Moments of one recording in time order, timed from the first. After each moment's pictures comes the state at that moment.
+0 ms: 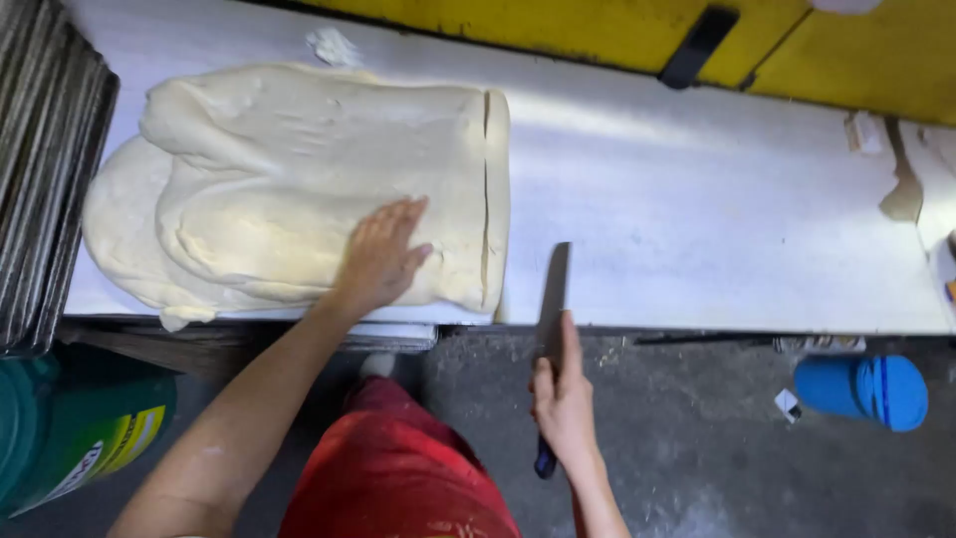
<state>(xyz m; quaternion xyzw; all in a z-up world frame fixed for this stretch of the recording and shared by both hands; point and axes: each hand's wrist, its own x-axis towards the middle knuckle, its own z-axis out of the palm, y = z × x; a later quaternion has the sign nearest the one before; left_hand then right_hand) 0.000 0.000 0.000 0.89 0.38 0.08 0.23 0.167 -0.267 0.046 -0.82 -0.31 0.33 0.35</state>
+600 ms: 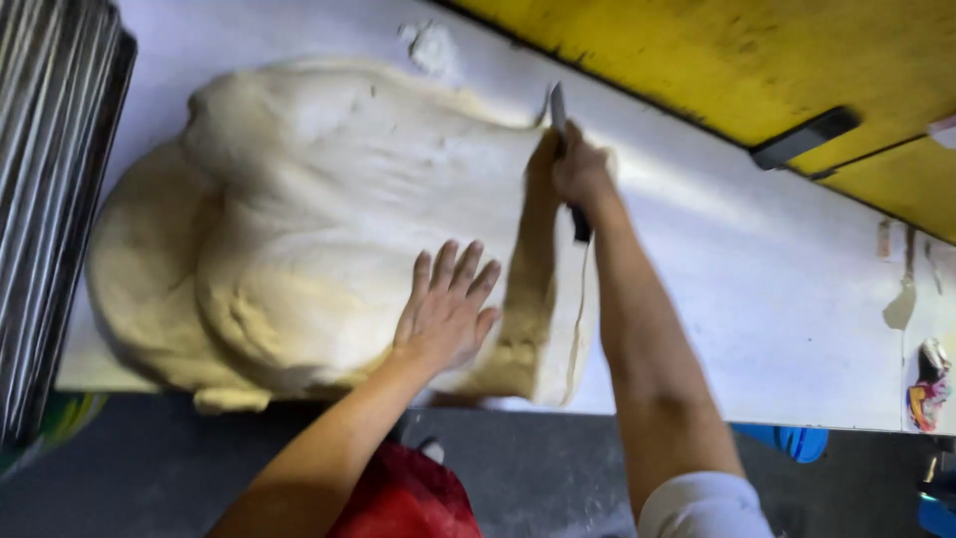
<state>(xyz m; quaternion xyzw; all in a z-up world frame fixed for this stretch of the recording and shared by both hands) -0.029 0.088 -0.057 0.90 0.38 0.01 0.22 0.337 0.252 -0.170 -0.81 -0.56 0.09 -0.16</state>
